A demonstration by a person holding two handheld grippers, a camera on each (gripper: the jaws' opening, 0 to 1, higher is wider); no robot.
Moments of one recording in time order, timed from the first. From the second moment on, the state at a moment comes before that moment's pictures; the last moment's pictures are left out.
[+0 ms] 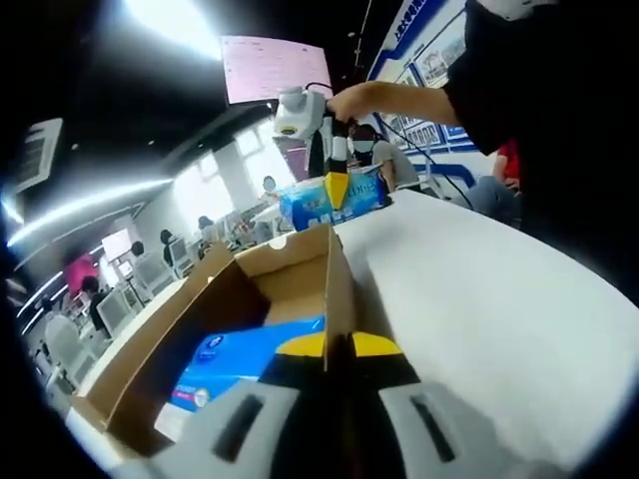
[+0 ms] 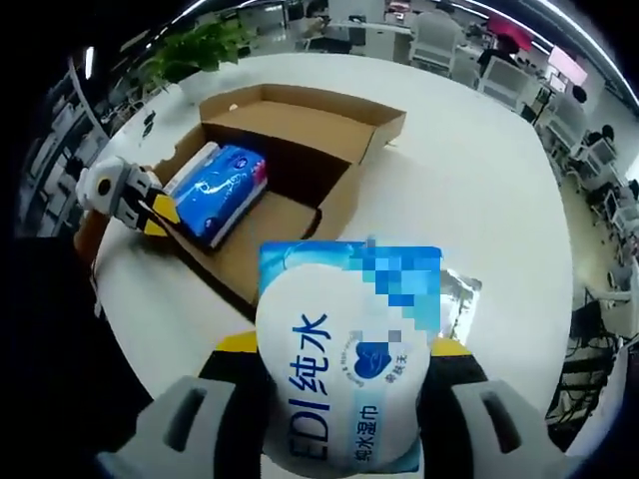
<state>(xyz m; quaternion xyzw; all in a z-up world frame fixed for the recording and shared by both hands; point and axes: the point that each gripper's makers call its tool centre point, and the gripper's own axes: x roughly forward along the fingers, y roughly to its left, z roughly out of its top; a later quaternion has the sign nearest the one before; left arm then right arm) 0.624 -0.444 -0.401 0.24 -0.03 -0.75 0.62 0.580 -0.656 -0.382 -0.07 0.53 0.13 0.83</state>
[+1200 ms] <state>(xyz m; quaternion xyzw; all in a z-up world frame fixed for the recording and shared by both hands) 0.625 -0.445 -0.400 0.22 -0.01 -0.75 0.62 0.587 -0.674 -0.402 -0.21 0.55 0.22 0.78</state>
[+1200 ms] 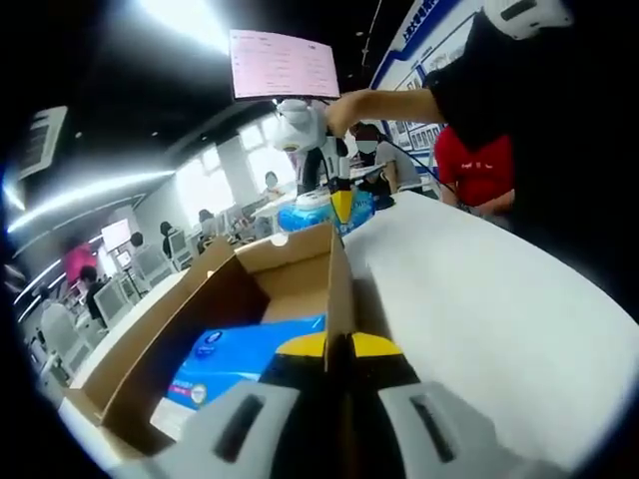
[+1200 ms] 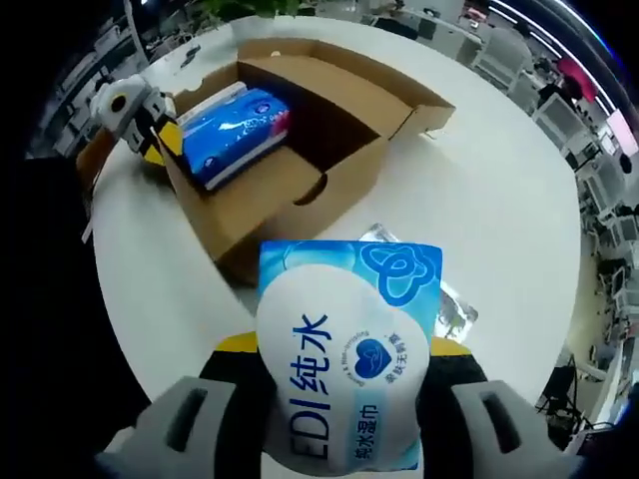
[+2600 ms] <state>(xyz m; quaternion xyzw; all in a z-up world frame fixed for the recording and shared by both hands) 0.625 -0.445 -0.400 0.21 0.01 -0.75 0.63 0.608 -0.707 -0.401 -0.40 0.52 0.36 0.66</state>
